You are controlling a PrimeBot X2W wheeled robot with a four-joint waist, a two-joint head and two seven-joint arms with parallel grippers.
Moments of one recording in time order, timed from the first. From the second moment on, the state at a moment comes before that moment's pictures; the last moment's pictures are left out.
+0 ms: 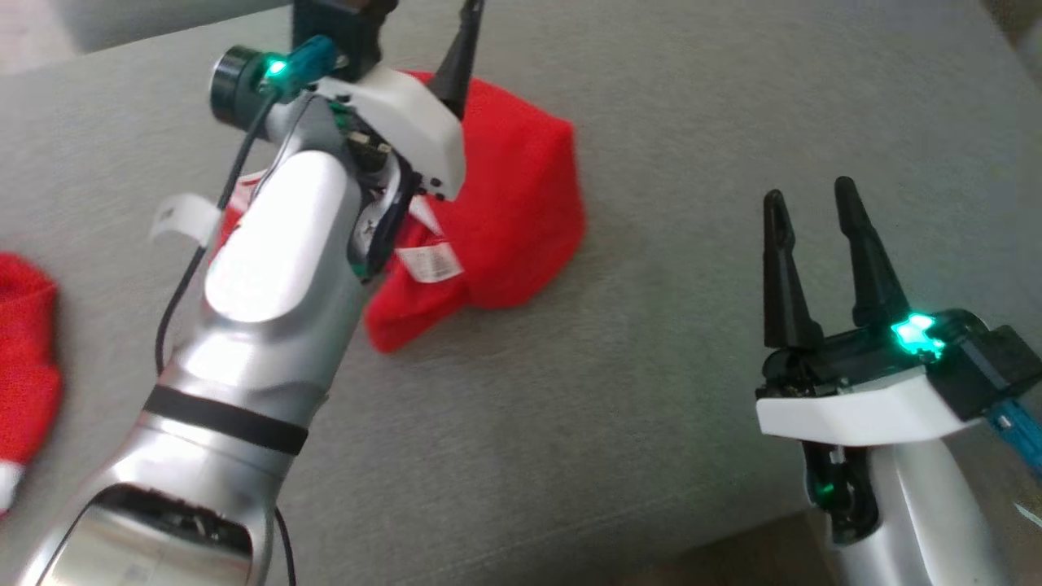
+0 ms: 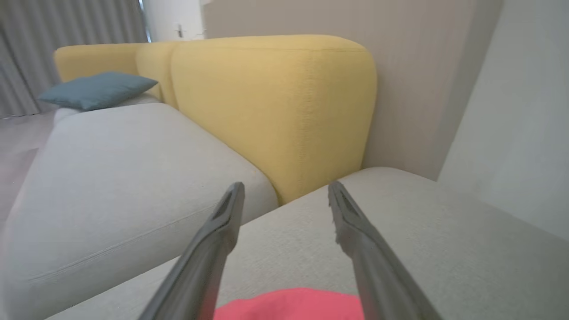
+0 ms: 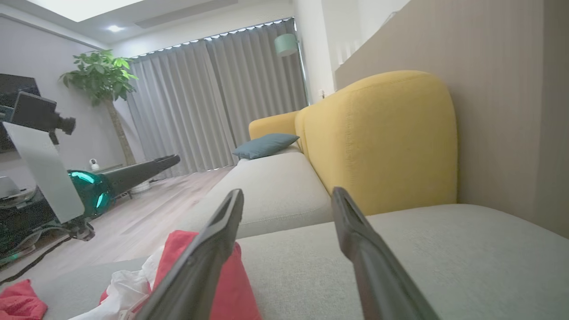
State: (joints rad) left arm -0.91 0.04 -0.52 0.65 -0.31 0.01 -0.10; right arm -0.15 -0.05 0.17 -0.03 0.28 0.12 -0.26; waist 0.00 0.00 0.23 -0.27
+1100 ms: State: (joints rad) left arm -0.18 0.16 -0.35 0.19 -0.37 0.17 -0.25; right arm -0.05 -0.05 0.11 0.08 0.17 0.12 -0.26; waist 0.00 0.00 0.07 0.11
